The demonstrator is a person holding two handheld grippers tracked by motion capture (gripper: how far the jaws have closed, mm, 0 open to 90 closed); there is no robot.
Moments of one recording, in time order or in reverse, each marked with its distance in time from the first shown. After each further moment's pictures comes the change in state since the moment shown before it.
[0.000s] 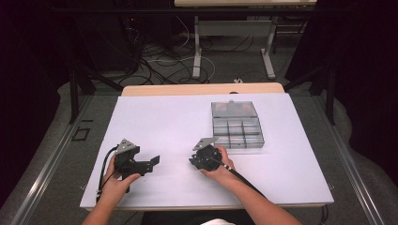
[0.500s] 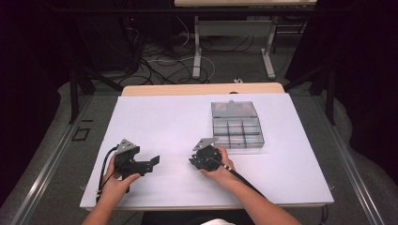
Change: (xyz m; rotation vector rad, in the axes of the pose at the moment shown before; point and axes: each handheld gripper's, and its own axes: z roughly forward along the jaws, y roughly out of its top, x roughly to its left) left arm 0.000 0.000 0.000 0.000 0.001 -0.002; right arm 0.001 -0.001 0.000 -0.007 -0.011 -0.002
